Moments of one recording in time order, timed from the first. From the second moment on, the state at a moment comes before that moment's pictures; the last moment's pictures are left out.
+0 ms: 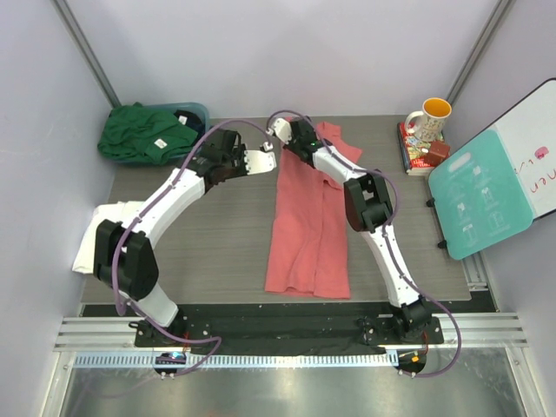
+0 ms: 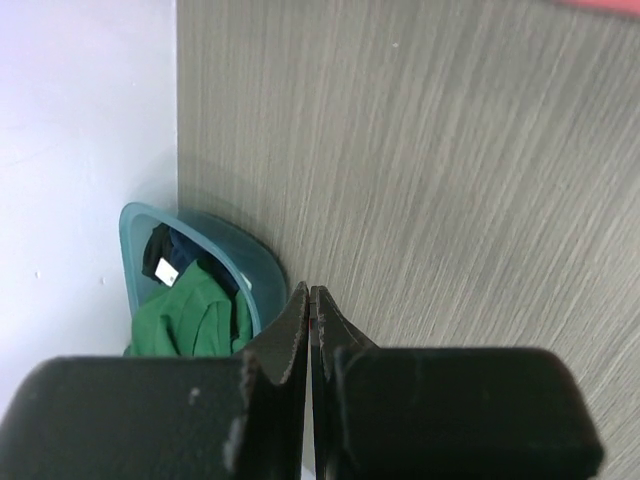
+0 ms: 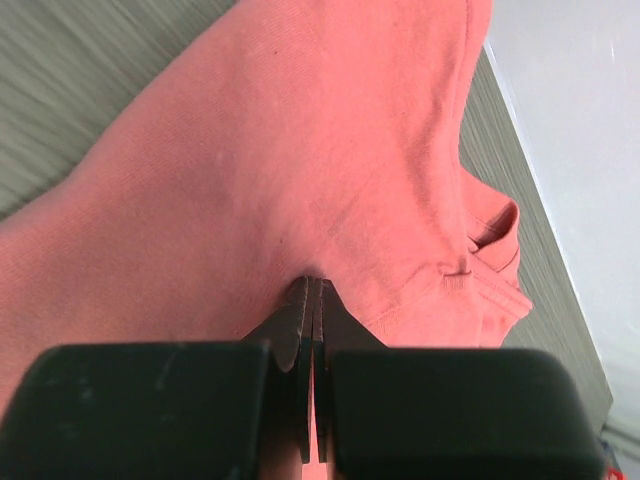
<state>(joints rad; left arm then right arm) -0.44 1.63 1.39 -0.50 0.02 1.08 0.45 2.63 2.25 -0.27 0.20 -0.71</state>
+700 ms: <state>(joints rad) -0.45 1.57 1.33 -0.35 -0.04 0.99 0.48 2.61 2.18 -0.07 0.33 -0.76</state>
